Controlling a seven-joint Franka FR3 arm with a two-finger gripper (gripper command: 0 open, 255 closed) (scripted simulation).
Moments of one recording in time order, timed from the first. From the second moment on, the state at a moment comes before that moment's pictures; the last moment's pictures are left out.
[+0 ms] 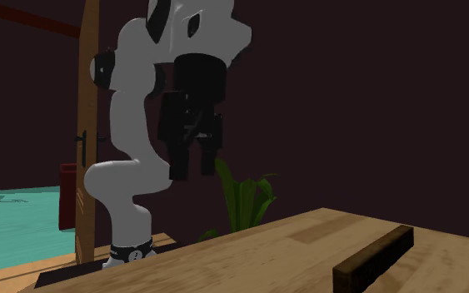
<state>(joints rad) 0.14 -0.29 -0.09 -2.11 -0.08 1.82 -0.65</state>
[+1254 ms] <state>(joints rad) 0.28 0.29 0.01 -1.55 -0.05 1.84 -1.32</state>
